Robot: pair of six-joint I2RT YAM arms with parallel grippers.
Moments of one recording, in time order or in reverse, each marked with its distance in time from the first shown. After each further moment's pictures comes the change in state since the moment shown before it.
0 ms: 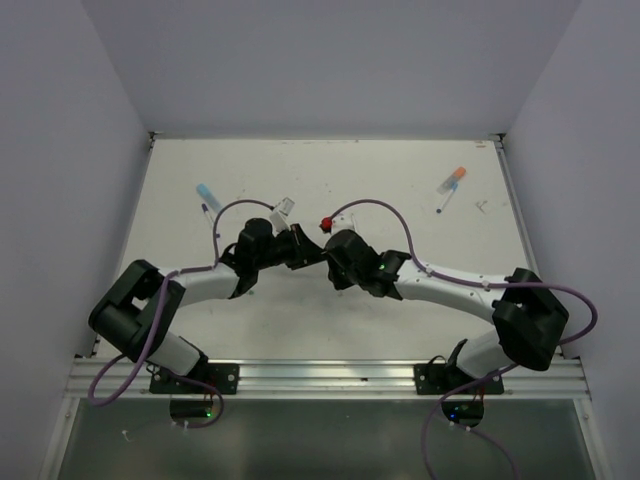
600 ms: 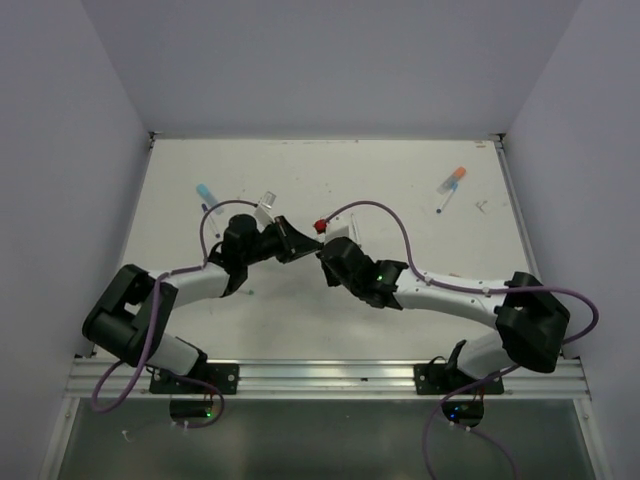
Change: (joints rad) left arm 0.100 -0.037 -0.013 0.014 0.048 -0.164; right arm 0.095 -0.009 -0.021 0.130 0.257 -0.055
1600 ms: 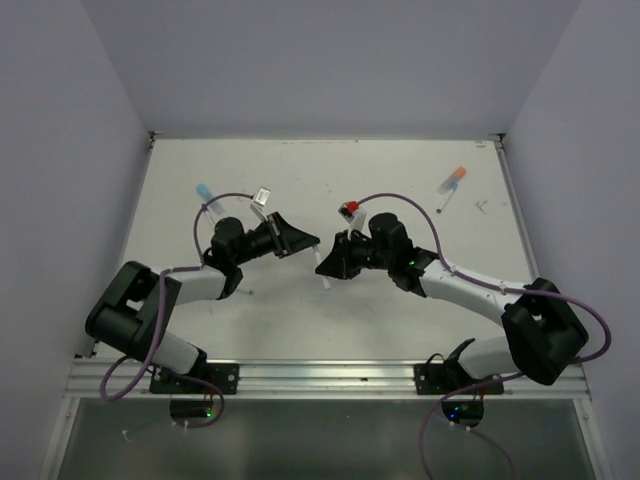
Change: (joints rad) left arm 0.062 0.003 -0.076 0.327 0.163 0.066; right arm -0.345 -0.091 -0.172 0.342 -0.942 0.123
